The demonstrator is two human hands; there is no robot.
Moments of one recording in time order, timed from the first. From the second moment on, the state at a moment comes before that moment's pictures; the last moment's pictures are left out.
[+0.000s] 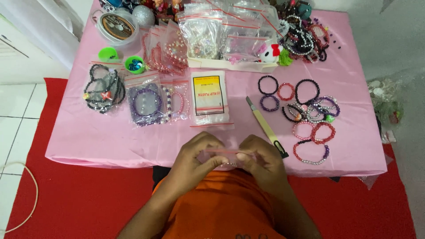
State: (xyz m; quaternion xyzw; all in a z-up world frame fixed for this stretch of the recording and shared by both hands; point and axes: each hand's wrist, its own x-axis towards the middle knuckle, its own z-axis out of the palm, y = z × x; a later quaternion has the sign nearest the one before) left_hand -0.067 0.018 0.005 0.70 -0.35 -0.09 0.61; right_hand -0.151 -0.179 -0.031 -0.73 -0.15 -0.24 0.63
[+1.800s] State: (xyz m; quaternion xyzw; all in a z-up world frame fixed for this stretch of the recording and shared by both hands) left_hand -0.030 -0.002 -0.074 0.71 -0.23 -0.12 0.66; right_hand -0.103 -0.181 -0.071 -0.77 0.06 -0.37 0.52
